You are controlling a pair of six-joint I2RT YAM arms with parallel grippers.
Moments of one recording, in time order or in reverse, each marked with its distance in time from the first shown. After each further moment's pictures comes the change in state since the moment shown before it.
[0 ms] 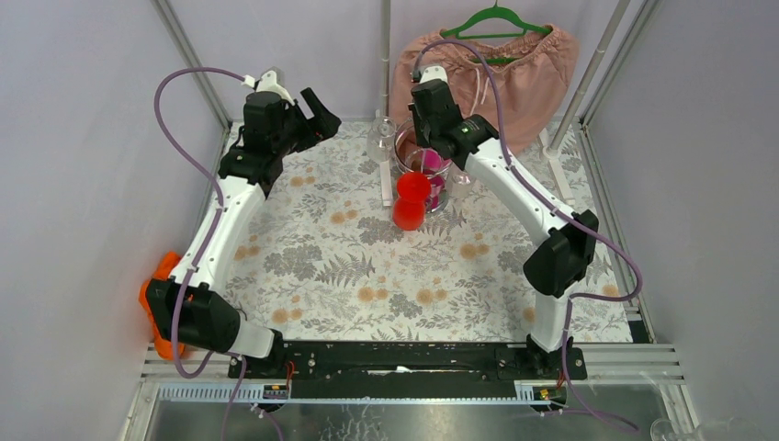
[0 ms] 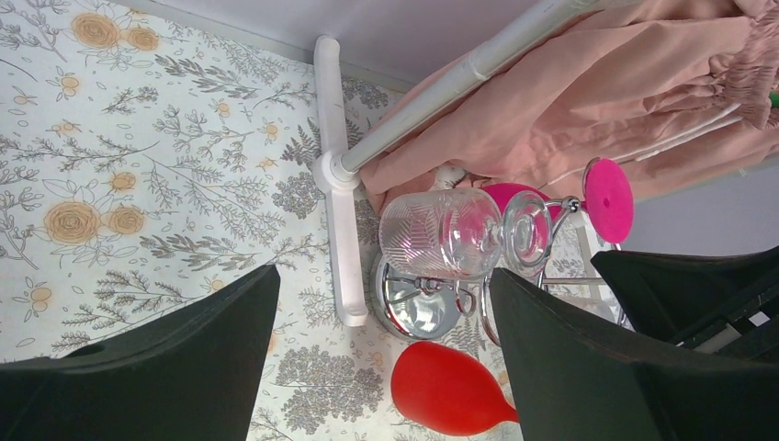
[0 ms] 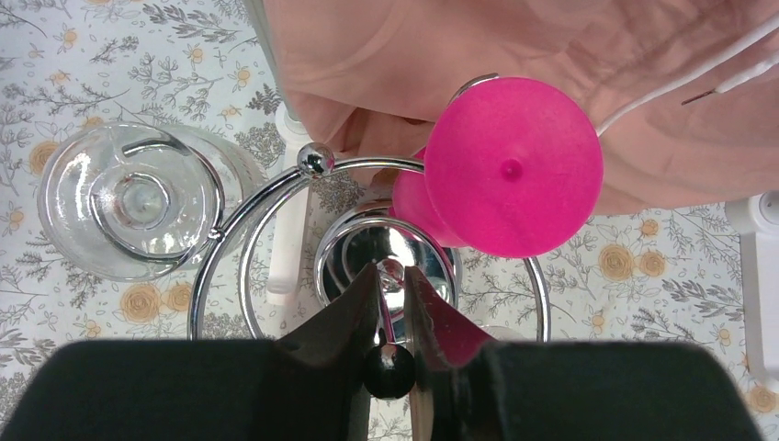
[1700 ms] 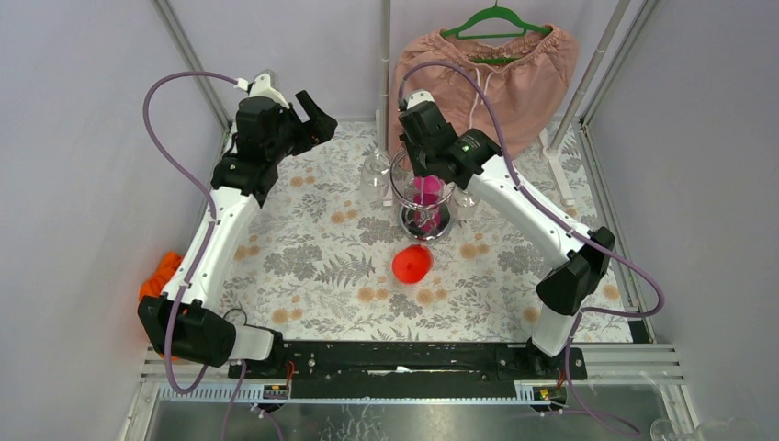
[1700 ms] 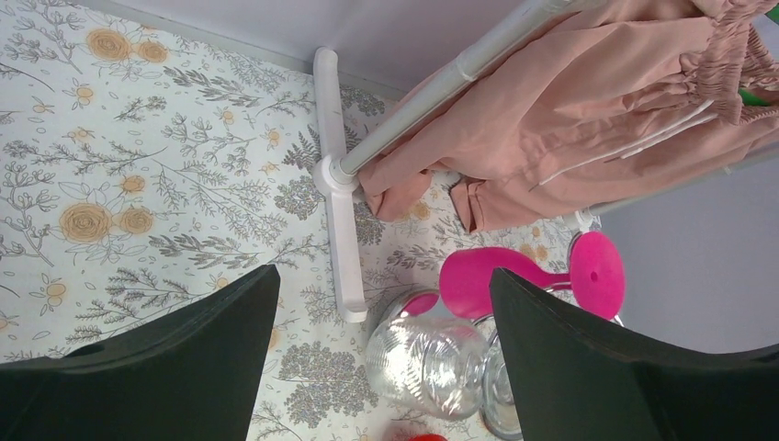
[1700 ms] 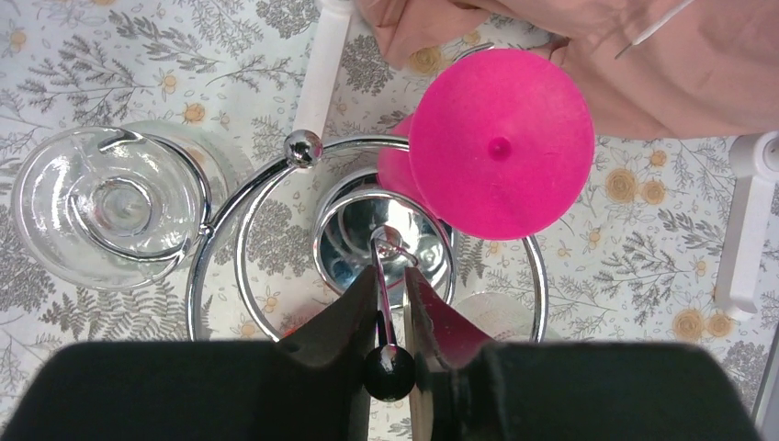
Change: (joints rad) left arm -0.008 -0.075 -0.037 -0.003 -0.016 0.010; right arm 0.127 -0.131 -0.063 -0.226 0.006 -0.002
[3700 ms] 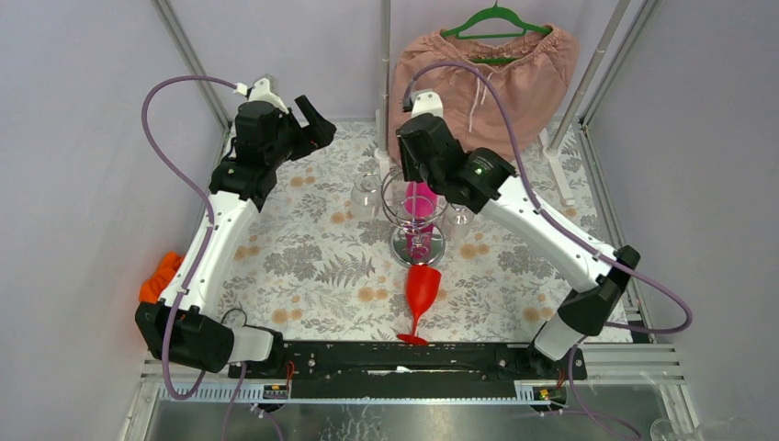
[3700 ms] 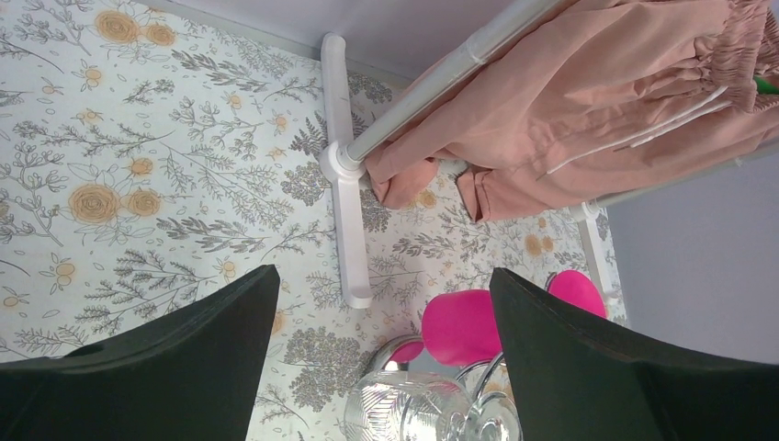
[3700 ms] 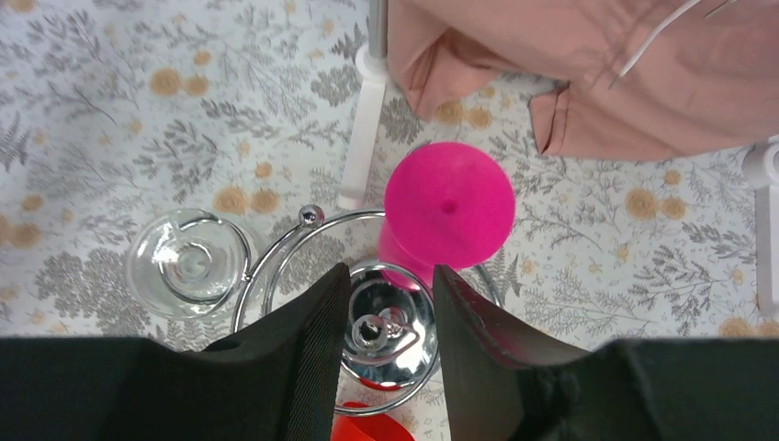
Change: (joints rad) left arm -0.006 -0.031 -0.022 -0.028 -0.009 0.000; right arm 0.117 -0.131 -0.106 0.095 0.114 0.111
